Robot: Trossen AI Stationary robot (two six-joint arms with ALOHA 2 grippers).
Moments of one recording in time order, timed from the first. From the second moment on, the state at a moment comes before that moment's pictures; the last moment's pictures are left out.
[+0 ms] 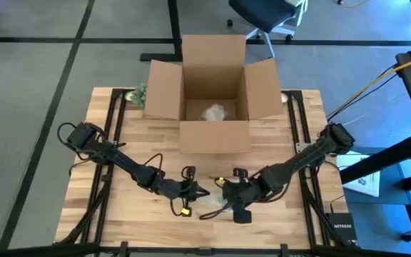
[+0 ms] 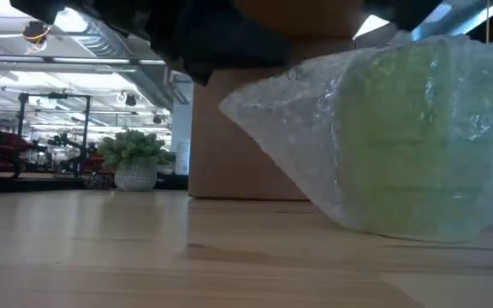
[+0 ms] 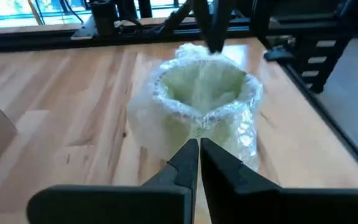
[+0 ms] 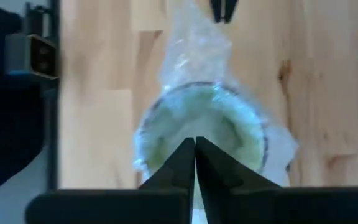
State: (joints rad) left arm -0.46 1.77 0.90 0.49 -0.42 -0.10; right arm 0.52 1.73 1.45 -0.87 0.05 0.55
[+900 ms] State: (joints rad) left arm -0.48 1.77 0.90 0.38 -0.43 -0.14; right arm 0.62 1.87 1.30 -0.67 0.15 0.50
